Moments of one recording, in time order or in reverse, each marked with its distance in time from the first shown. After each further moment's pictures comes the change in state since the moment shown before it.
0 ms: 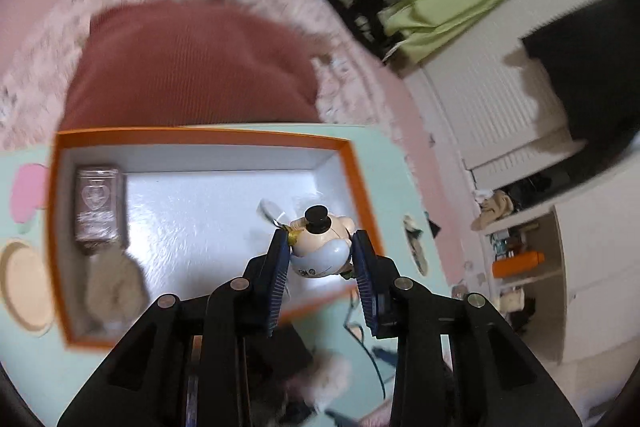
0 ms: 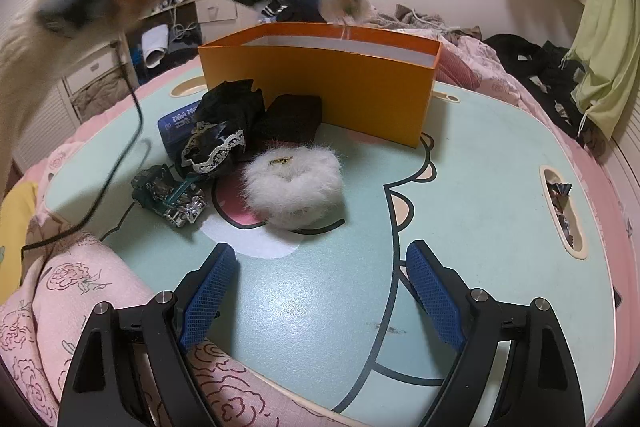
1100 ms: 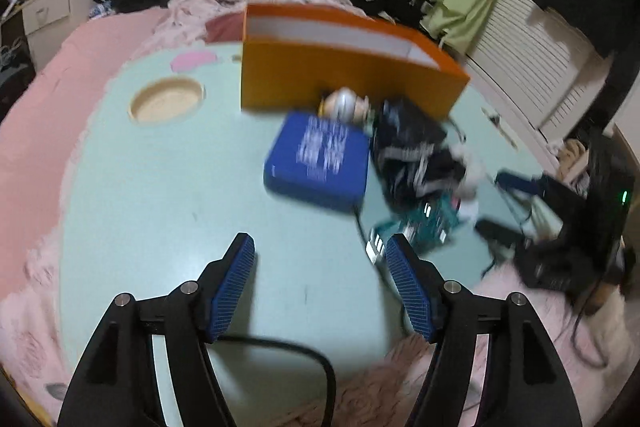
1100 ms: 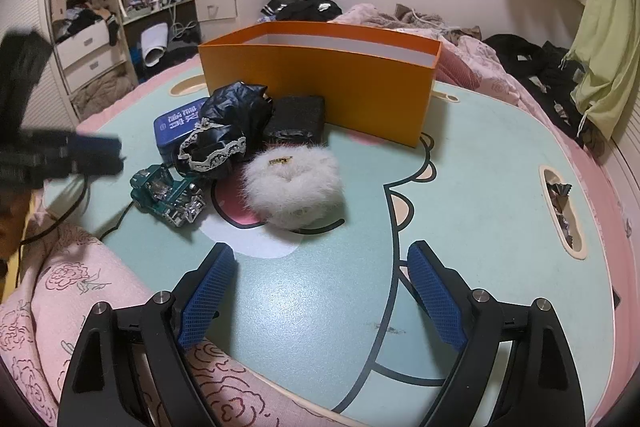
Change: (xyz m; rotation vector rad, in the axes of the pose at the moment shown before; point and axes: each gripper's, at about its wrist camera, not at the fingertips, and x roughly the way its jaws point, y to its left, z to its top) left arm -0.050 0.070 -0.221 0.163 -0.185 0.313; right arm -0.004 -0.001 -0.001 0.008 0.002 -0.009
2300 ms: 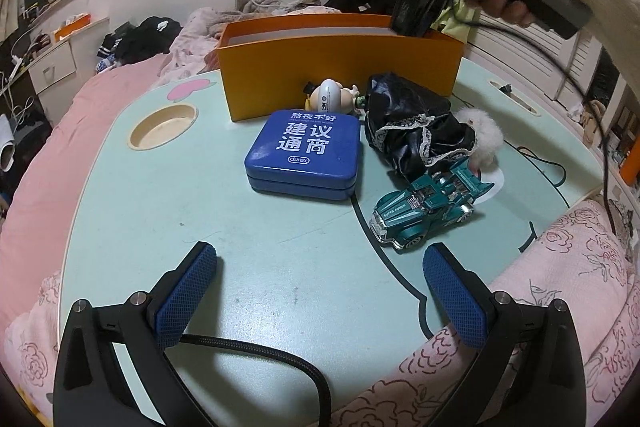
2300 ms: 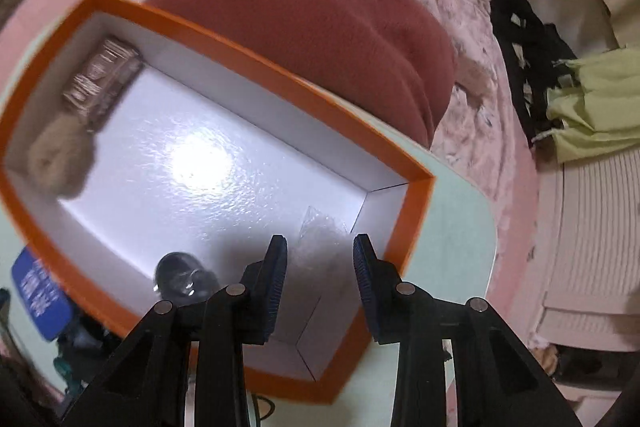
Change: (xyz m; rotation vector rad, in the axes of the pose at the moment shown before) left arm 0.015 -0.026 -0.018 0.192 -0.093 0.113; right arm 0.153 -0.045 0.189 -0.154 0.676 -0.357
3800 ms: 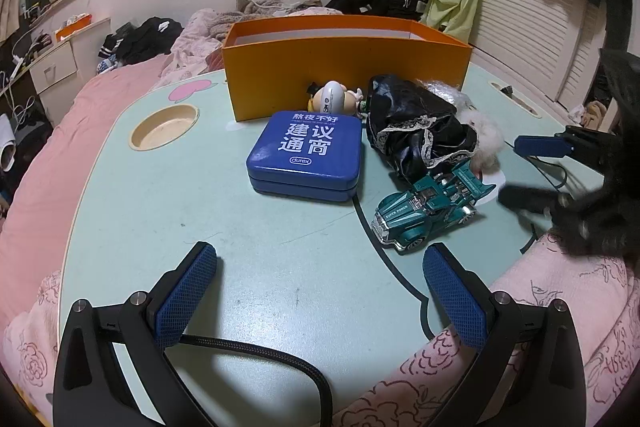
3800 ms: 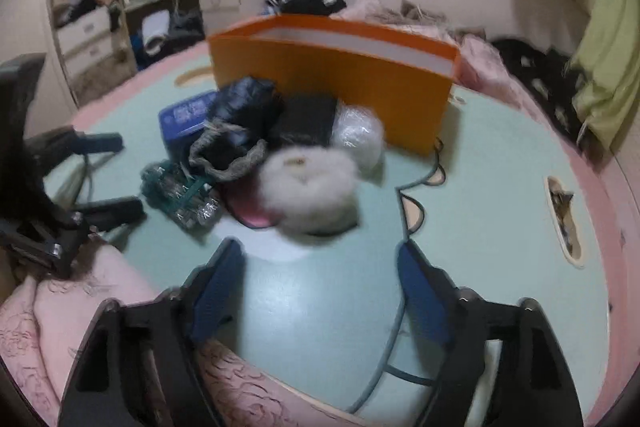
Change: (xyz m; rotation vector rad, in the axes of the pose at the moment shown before) left arm 0.000 0.004 0.002 0.024 0.004 -0.026; right arm -0.025 0.059 -0.239 0.131 -0.653 0.332
